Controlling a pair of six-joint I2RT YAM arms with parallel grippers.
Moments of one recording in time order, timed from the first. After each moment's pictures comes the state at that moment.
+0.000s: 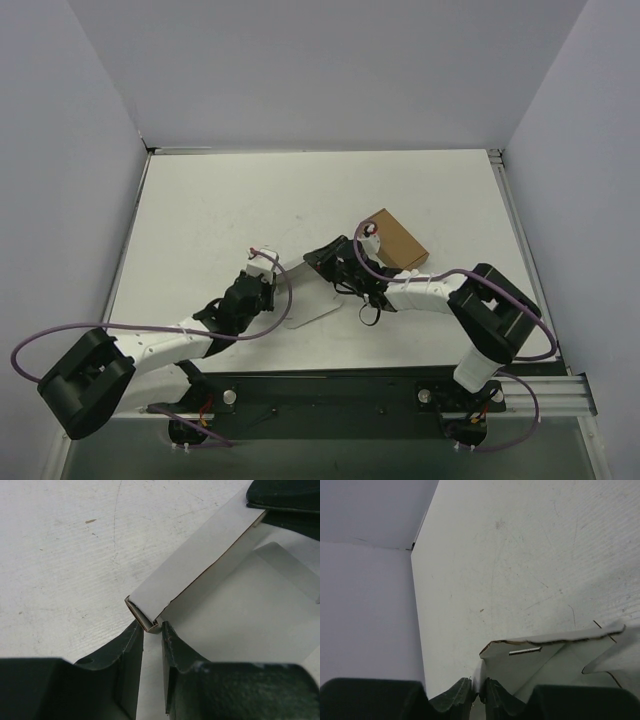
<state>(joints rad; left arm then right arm) -0.77 1.14 0.29 0.38 -0.38 -0.22 0.83 1.65 0.73 0.44 0.21 1.39</state>
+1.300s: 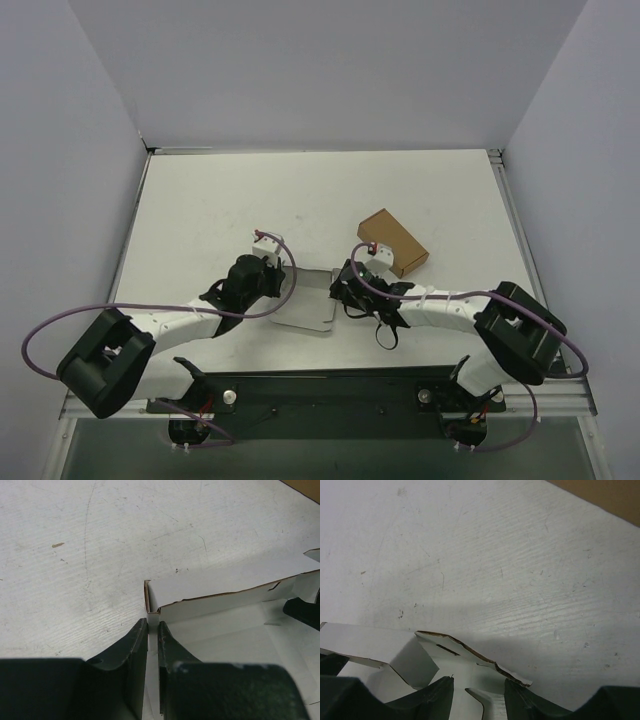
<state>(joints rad) -0.66 1.29 0.42 0.38 -0.16 -0.25 0.90 1.48 0.62 0.05 0.40 1.07</state>
